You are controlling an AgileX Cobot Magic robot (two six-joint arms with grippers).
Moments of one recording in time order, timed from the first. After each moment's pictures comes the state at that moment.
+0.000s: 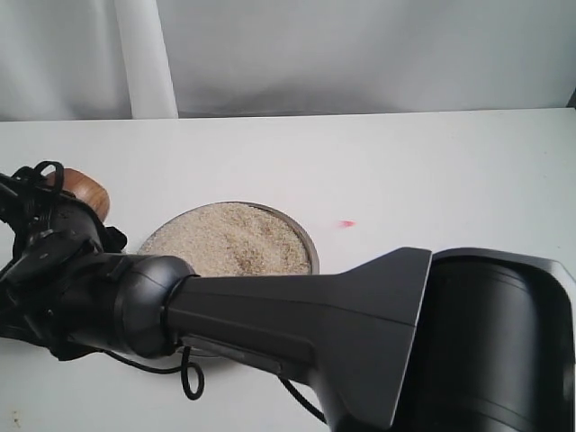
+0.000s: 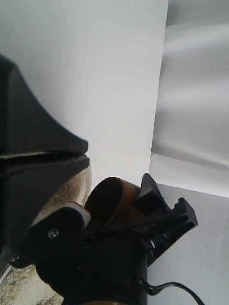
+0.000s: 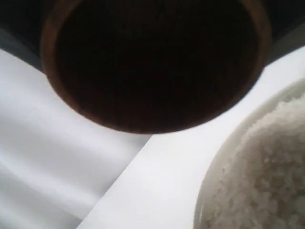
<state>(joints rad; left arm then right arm) -0.04 0.00 0.00 0.20 0.29 -0.33 1.16 2.43 -1.96 -1.42 0.58 -0.40</state>
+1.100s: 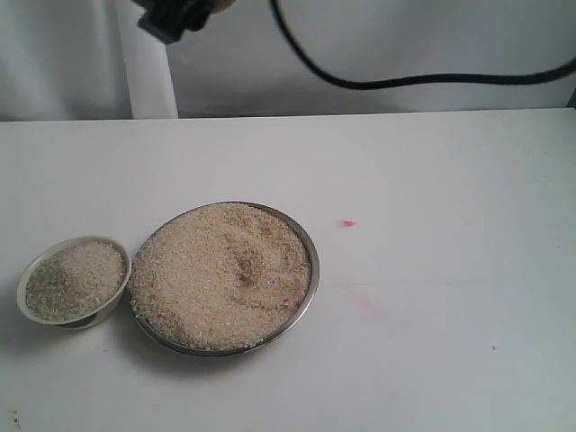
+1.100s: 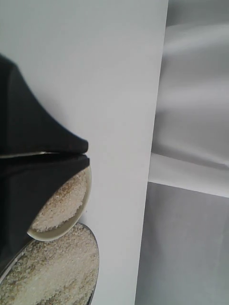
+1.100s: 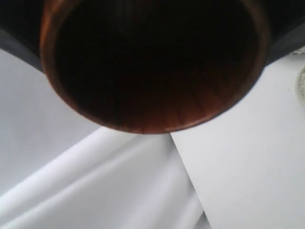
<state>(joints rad) -0.04 0.00 0.00 0.20 0.29 -0.33 0.79 1.73 -1.82 -0.12 0.62 -0.54</state>
